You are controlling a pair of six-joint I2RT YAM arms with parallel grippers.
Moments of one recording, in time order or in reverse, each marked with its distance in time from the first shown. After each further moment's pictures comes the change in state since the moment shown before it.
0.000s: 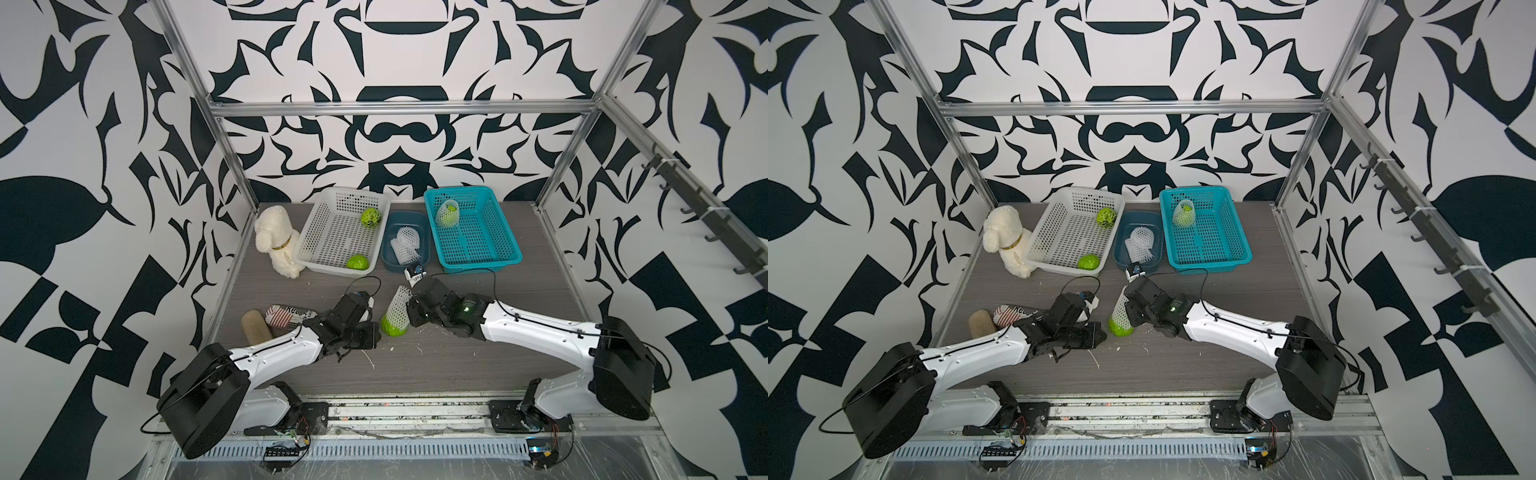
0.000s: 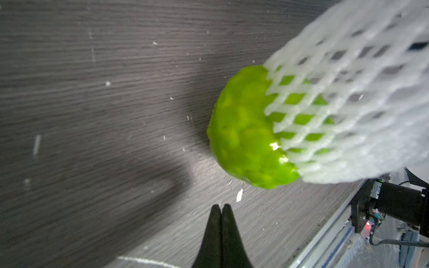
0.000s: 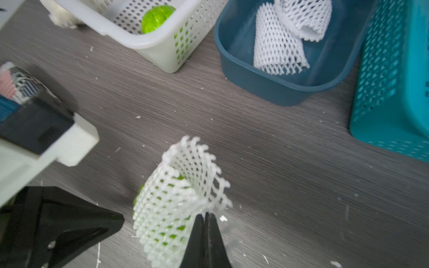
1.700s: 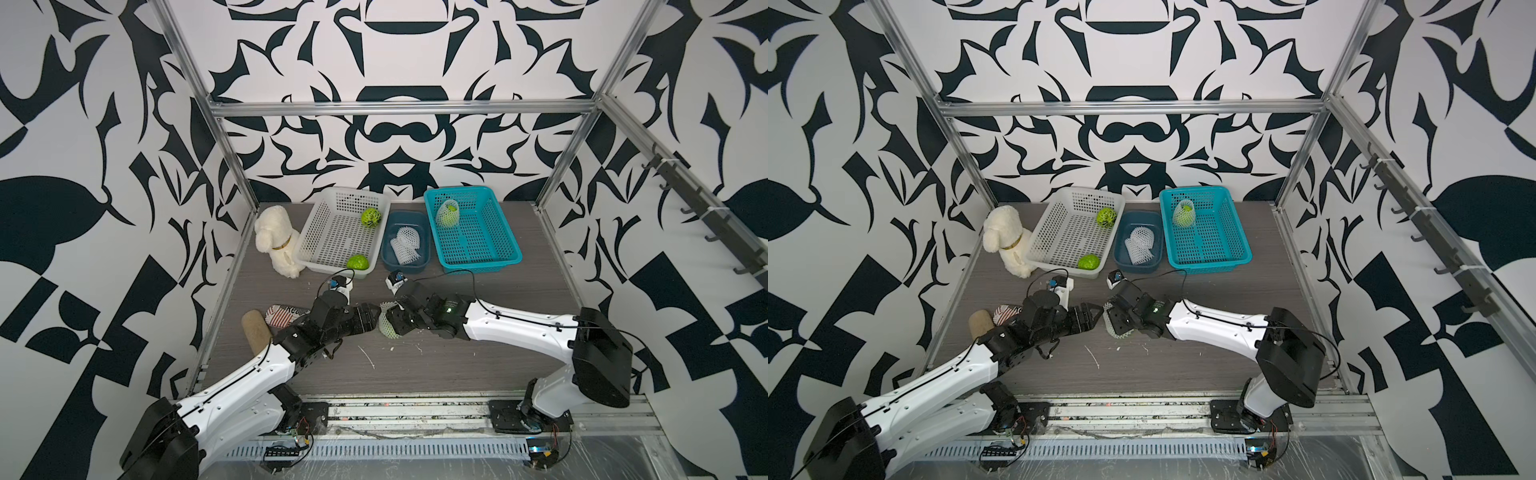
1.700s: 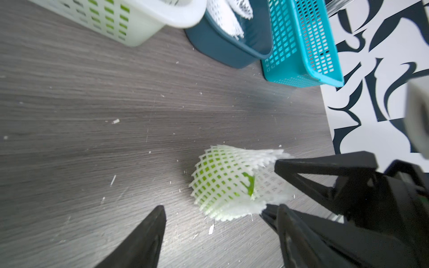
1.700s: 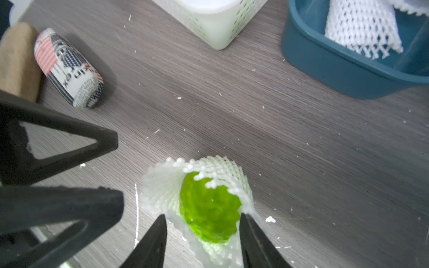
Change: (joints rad) left arm 0.055 -0.335 -0.019 0.013 -0.168 -0.119; right arm 0.074 0.099 0.068 0.013 -0.106 0.036
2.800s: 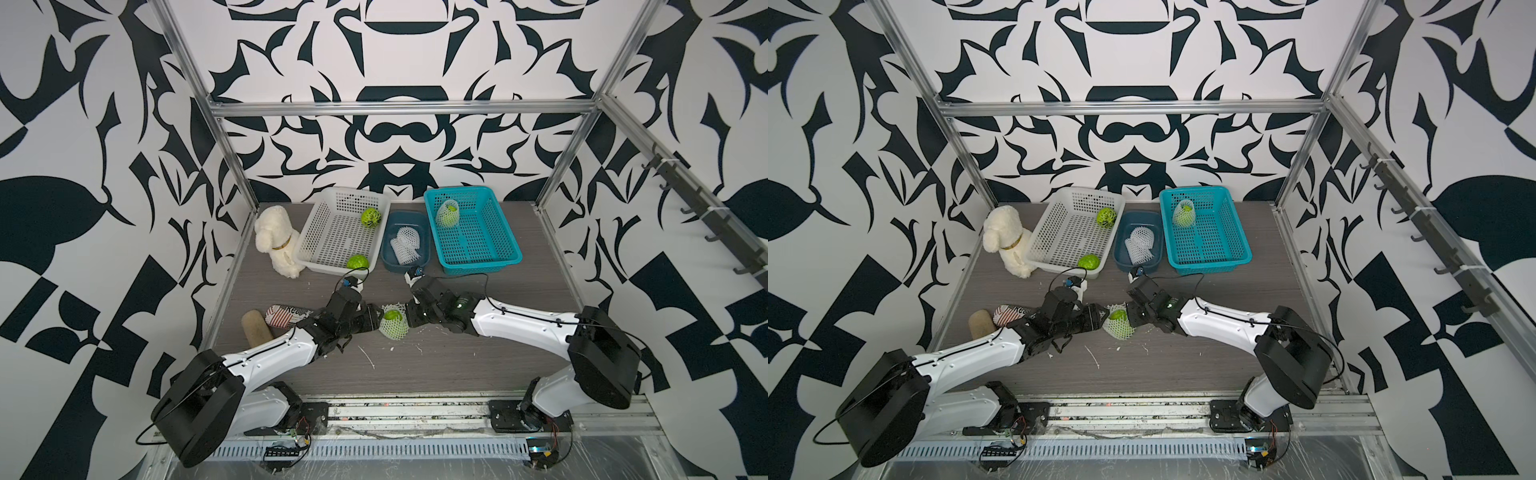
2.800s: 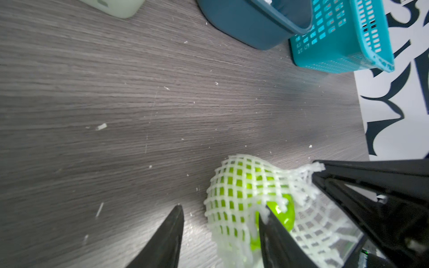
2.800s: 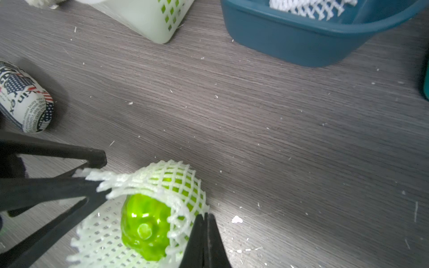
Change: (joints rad) left arm 0.001 0.302 0.002 0.190 0.021 0.032; right arm -0.135 -0.011 -0.129 0.093 -0.040 0.057
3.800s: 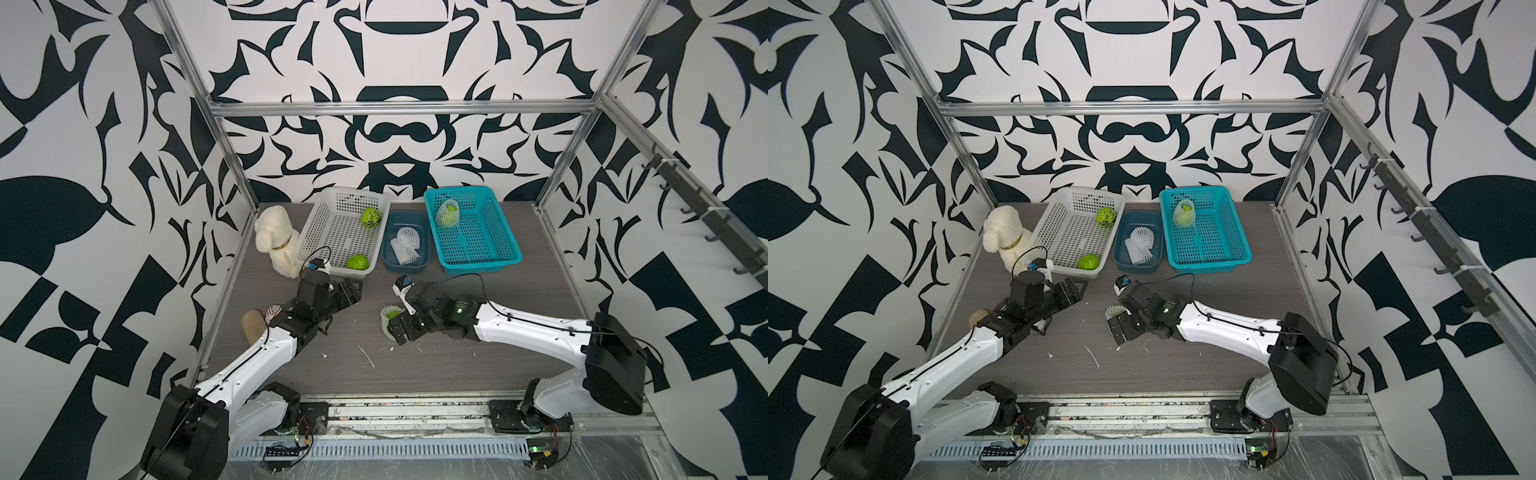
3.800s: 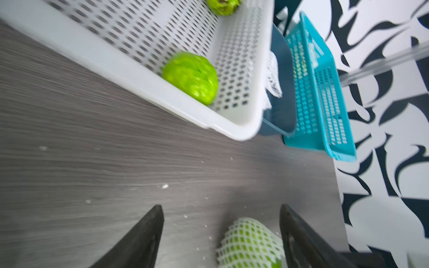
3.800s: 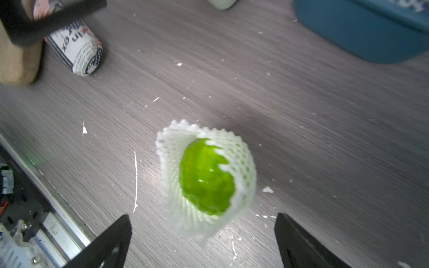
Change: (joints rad) left arm 0.276 -0.156 0.037 -0.062 0.019 -0.029; right arm 0.107 -0.010 0.085 -0.159 -0.068 -0.097
